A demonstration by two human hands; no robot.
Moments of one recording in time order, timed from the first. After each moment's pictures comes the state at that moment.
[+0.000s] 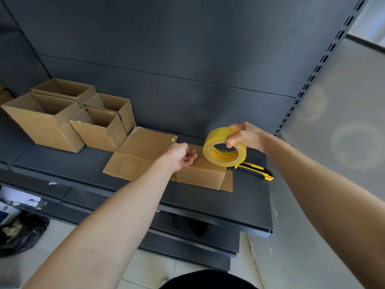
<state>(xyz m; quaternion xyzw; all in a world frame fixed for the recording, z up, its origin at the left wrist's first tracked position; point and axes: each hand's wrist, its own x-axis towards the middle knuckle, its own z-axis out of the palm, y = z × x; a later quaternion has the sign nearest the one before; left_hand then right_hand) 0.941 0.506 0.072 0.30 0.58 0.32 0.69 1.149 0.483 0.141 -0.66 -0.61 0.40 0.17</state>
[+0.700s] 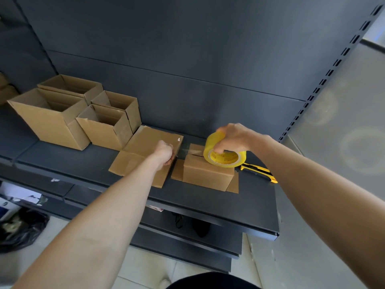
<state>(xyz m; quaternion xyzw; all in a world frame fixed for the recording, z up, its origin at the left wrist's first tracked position) 0.884 0.528 0.051 0.45 0.67 0.26 0.52 1.091 0.494 0.147 -0.71 -0.67 0.23 -0.01</state>
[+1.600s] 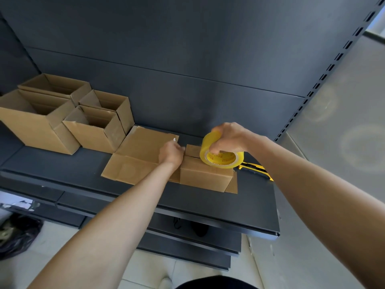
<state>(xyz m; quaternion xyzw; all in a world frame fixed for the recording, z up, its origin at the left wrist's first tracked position) 0.919 0.530 0.043 0.57 0.69 0.23 0.38 1.089 0.503 0.143 -0.71 -0.67 0.24 0.00</state>
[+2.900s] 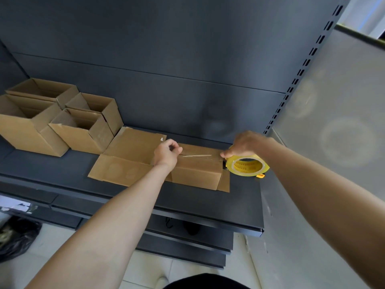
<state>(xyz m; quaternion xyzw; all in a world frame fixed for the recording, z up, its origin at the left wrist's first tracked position) 0.951 0.517 0.027 0.56 0.66 0.33 0.38 1.177 0.487 0.116 -0.77 -0.59 0.18 -0.15</state>
